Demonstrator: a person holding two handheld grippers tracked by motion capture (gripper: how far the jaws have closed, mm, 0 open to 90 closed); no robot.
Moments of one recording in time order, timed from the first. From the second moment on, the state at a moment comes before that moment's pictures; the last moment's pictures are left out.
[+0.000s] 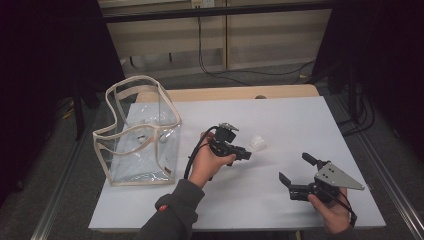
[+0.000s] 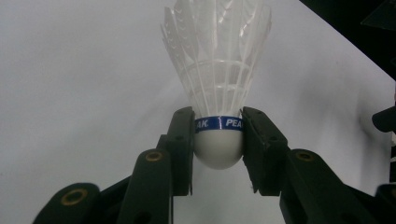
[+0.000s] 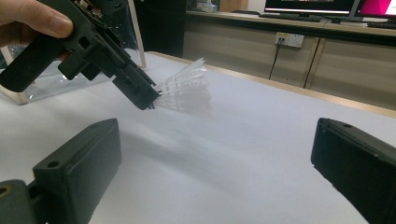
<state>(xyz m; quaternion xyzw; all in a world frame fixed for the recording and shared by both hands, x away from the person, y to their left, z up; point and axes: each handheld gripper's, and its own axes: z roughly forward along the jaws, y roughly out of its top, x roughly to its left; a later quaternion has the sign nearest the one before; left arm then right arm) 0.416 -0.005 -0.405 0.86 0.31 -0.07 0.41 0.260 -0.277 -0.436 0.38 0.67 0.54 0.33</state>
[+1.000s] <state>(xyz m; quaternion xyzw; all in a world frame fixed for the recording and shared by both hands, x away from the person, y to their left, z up) 0.415 0.025 -0.373 0.87 0.32 -0.06 0.38 0.259 -0.276 -0.435 0.38 0.68 0.54 0.33</state>
